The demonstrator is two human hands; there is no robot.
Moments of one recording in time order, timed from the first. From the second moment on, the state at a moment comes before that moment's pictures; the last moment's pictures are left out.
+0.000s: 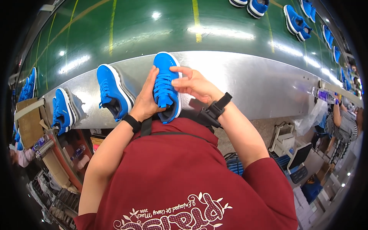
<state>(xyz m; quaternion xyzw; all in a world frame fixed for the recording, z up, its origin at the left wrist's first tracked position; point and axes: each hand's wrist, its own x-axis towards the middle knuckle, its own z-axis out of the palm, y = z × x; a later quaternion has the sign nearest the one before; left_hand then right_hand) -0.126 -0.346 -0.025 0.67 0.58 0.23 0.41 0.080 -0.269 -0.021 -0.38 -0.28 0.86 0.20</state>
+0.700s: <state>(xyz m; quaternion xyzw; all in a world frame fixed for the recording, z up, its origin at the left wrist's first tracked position) -0.122 -0.366 0.024 0.54 0.65 0.30 0.44 0.054 -0.340 -0.005 -0.50 -0.69 0.47 0.22</state>
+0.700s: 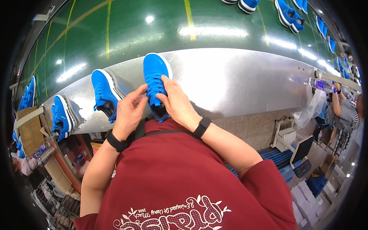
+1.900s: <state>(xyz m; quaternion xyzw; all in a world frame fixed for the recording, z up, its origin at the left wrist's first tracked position) -0.126 -0.274 -0.080 0.61 0.65 0.27 0.35 0.063 -0.250 -0.018 -0.40 -0.43 0.80 0.11</state>
